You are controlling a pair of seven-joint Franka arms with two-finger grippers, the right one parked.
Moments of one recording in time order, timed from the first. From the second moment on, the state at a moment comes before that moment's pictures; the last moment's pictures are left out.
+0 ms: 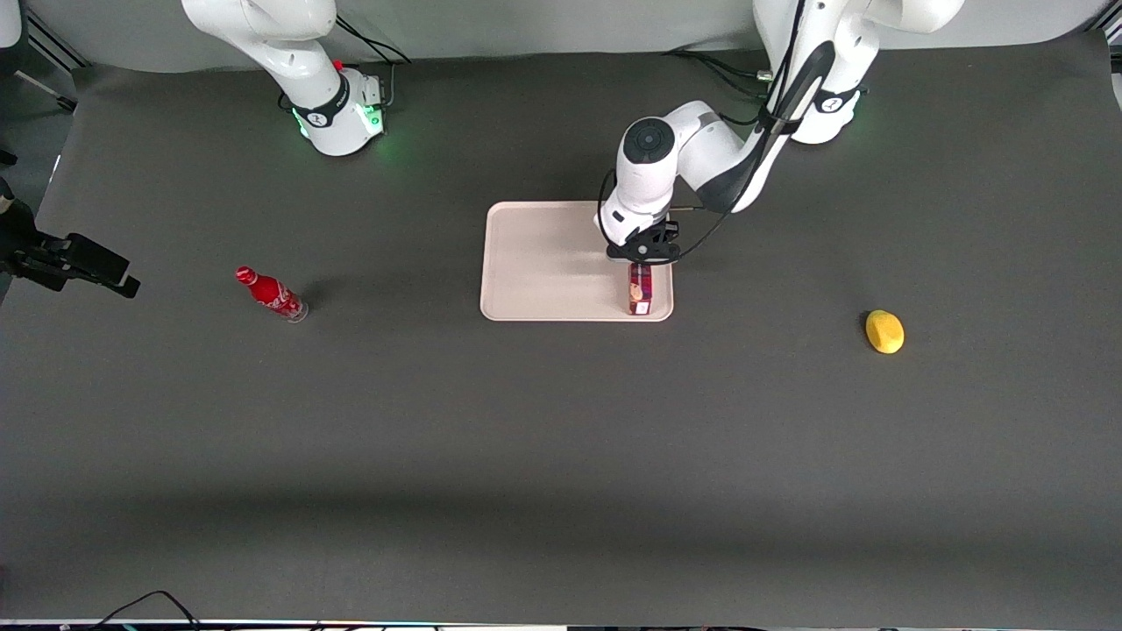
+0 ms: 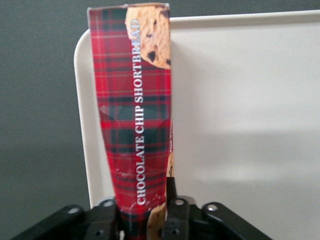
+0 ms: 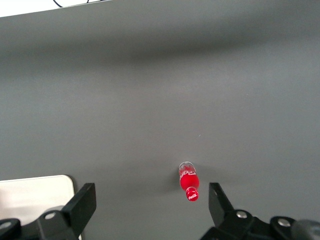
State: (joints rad) arm -0.52 0.32 -0.33 -2.28 0.17 2.53 -0.94
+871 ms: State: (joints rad) arm -0.52 0.30 -0.32 -2.25 0.17 2.53 -0.94
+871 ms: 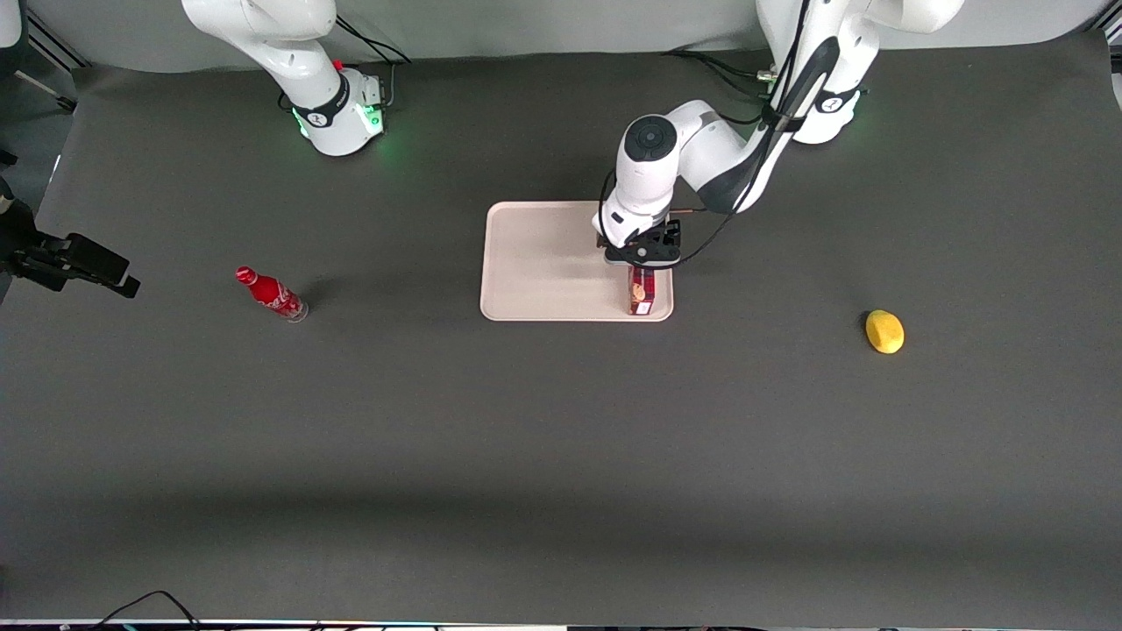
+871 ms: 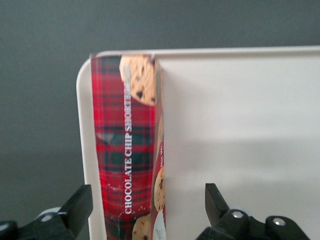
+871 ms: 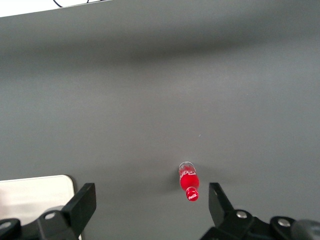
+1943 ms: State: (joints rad) arm -0.41 -0.05 0.10 -1.93 0.09 1.82 -0.20
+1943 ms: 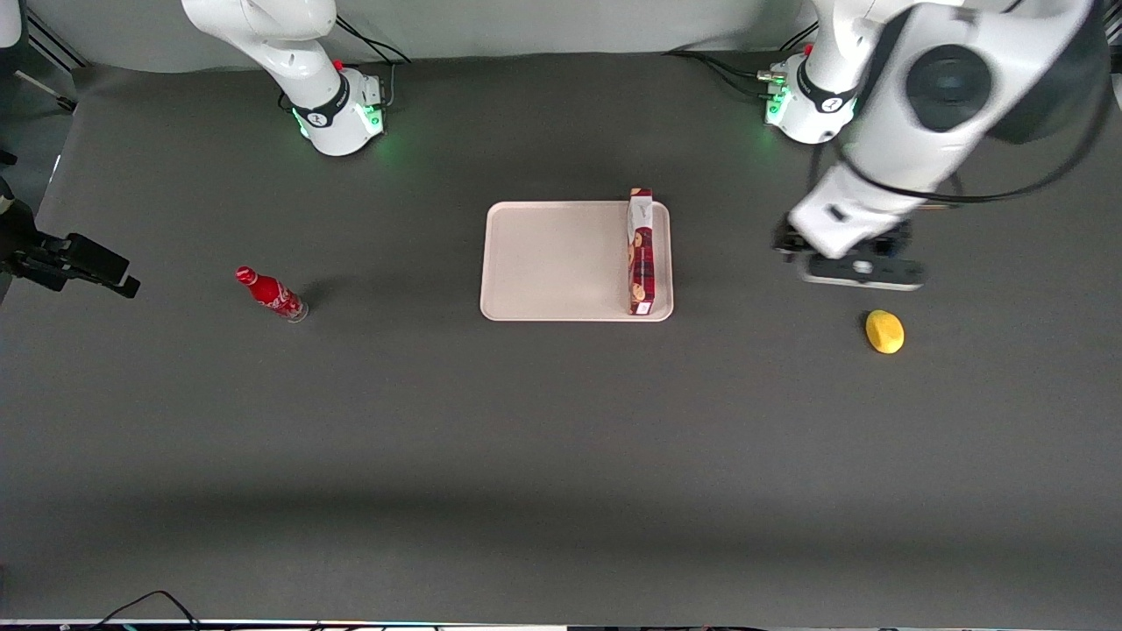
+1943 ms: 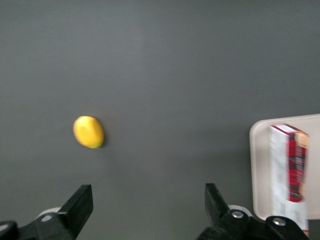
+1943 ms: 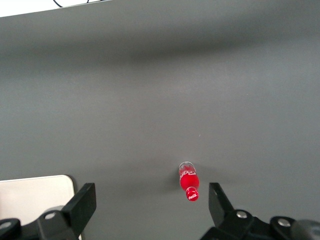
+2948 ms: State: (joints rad) arm -0.04 0.00 -0.03 -1.77 0.08 1.82 -0.12
